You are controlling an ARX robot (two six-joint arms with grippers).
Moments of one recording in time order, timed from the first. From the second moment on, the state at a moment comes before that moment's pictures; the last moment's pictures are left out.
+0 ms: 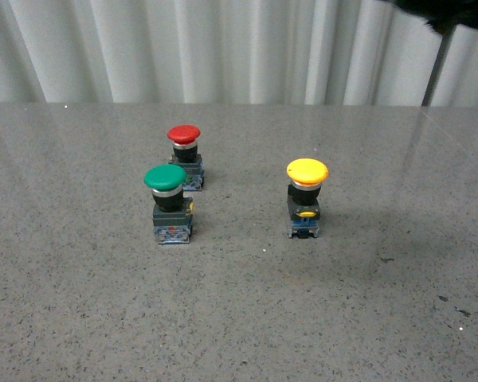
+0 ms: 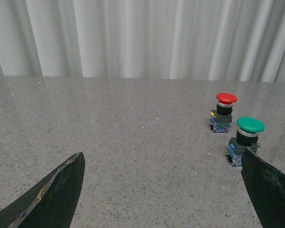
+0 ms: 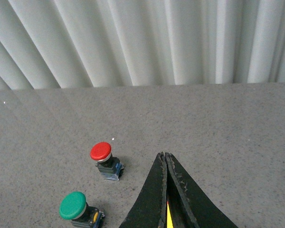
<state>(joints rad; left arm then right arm) 0.00 0.01 0.01 0.00 0.00 0.00 0.50 1.34 0.79 0.39 0.17 0.26</state>
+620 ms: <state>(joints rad) 0.00 0.01 0.01 0.00 0.00 0.00 0.10 0.50 0.20 0.24 0.11 0.02</state>
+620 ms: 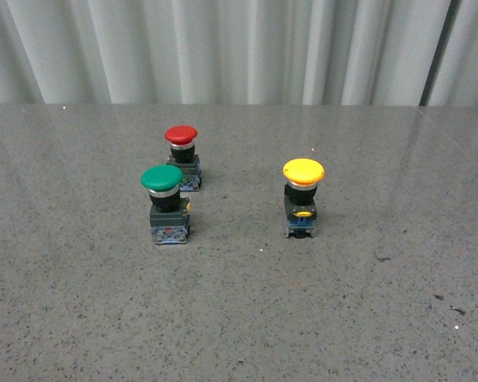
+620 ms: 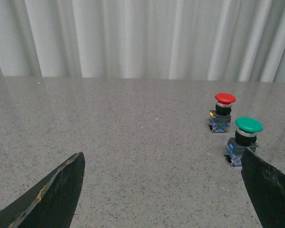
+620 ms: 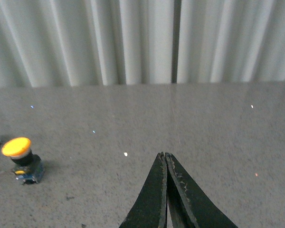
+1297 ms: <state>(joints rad) 0.00 0.01 0.01 0.00 0.00 0.00 0.00 0.24 0.05 0.19 0.00 0.01</state>
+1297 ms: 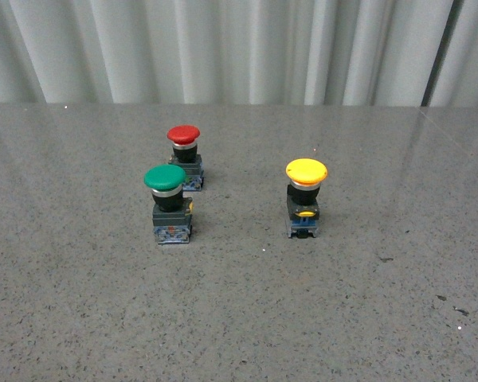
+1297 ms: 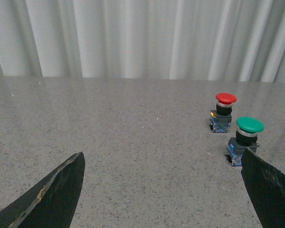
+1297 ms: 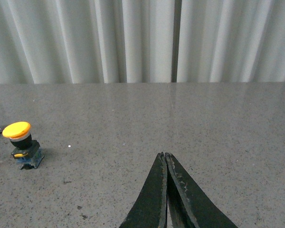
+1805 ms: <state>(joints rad) 0.00 0.01 0.01 0.00 0.00 0.00 0.00 0.01 0.01 -0.01 0.00 0.01</state>
